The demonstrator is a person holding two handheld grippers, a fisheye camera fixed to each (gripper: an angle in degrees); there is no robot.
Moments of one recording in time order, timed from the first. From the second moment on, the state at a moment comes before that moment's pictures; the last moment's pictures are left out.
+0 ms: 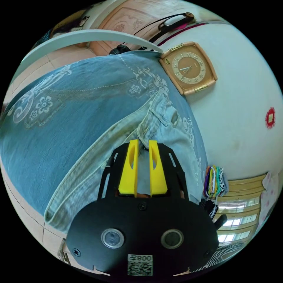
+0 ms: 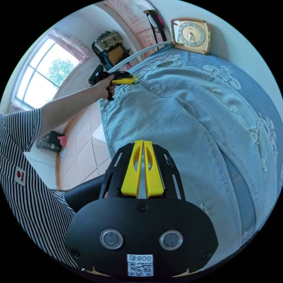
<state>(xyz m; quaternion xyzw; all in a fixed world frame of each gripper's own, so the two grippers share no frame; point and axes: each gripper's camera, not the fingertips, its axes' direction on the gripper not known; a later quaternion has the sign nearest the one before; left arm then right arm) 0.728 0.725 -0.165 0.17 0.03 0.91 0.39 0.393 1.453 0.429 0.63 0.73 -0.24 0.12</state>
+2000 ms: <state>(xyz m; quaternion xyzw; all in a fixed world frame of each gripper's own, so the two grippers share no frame) 0.750 0.918 0.174 0.21 -0.03 0.97 0.15 0.233 1.436 0.121 0.66 0.71 -0.24 0.08</state>
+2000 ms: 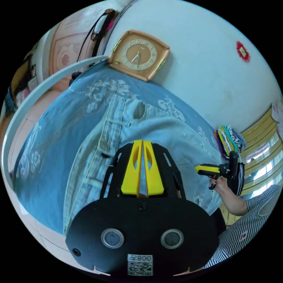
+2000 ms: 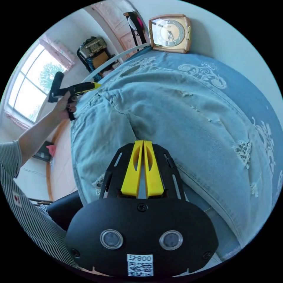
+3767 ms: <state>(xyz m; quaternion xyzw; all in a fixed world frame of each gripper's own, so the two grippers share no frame) 0.659 1.172 0.226 0.38 -0.29 0.87 -0.11 0.198 1.558 0.385 0.61 0.73 -0.30 0.00</state>
